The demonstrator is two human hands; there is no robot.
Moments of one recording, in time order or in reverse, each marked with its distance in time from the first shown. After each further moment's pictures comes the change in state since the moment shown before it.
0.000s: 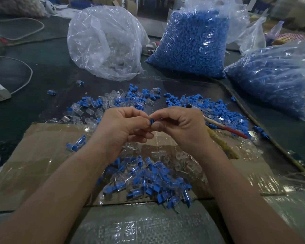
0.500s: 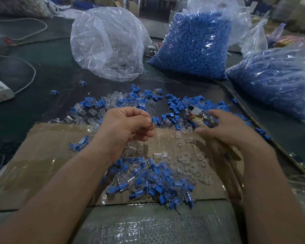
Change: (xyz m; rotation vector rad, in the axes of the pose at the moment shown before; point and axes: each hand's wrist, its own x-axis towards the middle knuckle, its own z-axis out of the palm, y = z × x) left_hand 0.002 -0.001 -0.002 -0.060 0.035 0.014; right_hand -0.009 0.035 -0.079 -0.629 -0.177 0.859
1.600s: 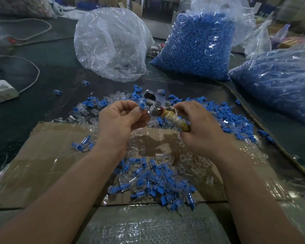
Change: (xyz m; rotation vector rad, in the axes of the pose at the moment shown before) left_hand 0.006 -0.008 0.003 -0.137 0.243 0.184; right_hand -0.026 -0.057 0.026 -0.005 0.215 -0.579
